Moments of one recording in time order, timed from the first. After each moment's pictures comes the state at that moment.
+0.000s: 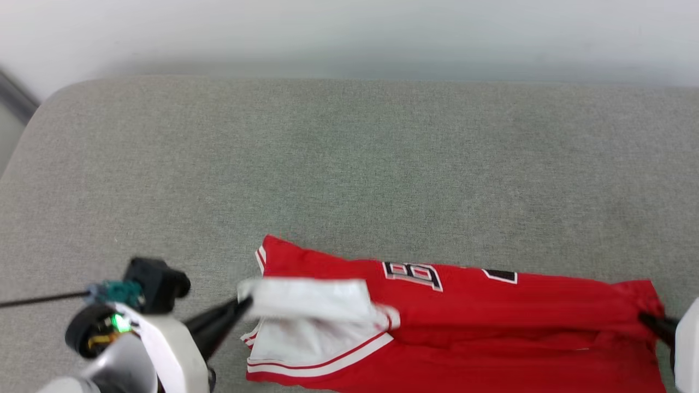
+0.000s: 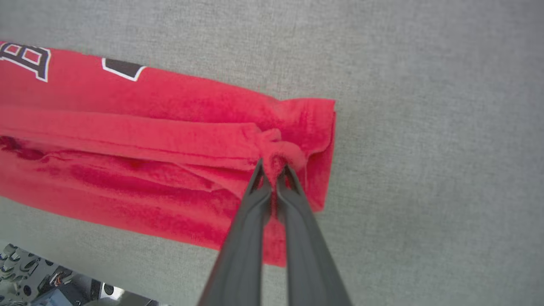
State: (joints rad) left arm -0.13 0.82 -0.48 -0.41 -0.90 0.04 0.42; right arm -0.01 -0.49 -0.10 -0.14 0.58 0.13 0.91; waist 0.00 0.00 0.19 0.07
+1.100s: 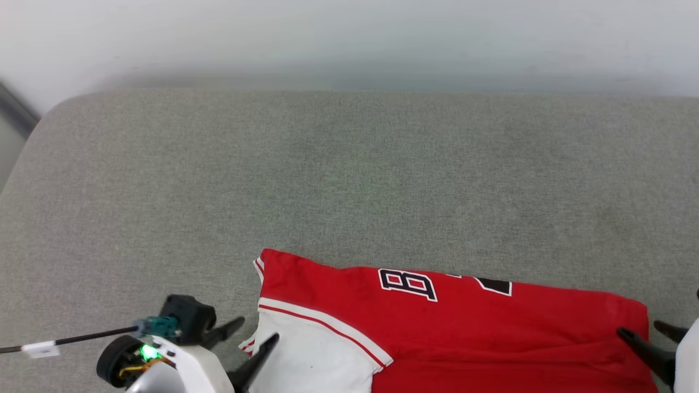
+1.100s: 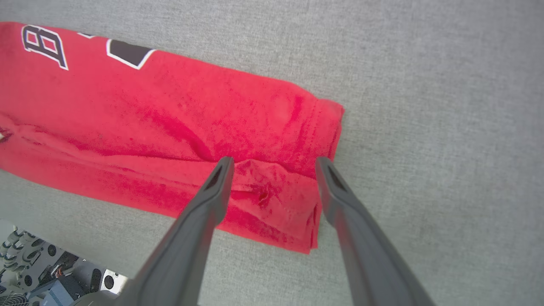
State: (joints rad) left arm -0.09 0.72 -0.62 -0.19 -0.79 0.02 0.32; right arm 0.08 -0.58 0.00 -0.10 0.67 0.13 0.75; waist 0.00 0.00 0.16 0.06
